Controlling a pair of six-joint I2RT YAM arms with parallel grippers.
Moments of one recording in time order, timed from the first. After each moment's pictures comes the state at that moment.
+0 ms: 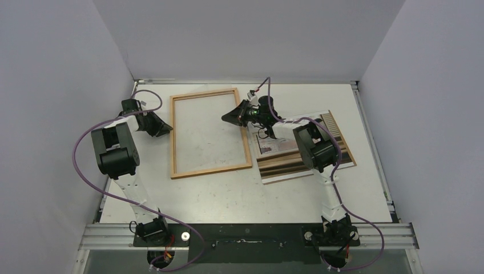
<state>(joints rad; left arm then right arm) 0.29 2.06 1.35 -0.32 0.51 -0.57 0.49 2.31 1.49 0.60 -0.72 1.27</state>
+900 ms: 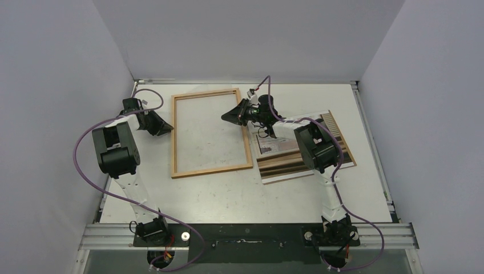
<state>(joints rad) 0.27 2.08 1.37 -0.34 0.51 -0.56 0.49 2.28 1.49 0.59 -0.72 1.25</state>
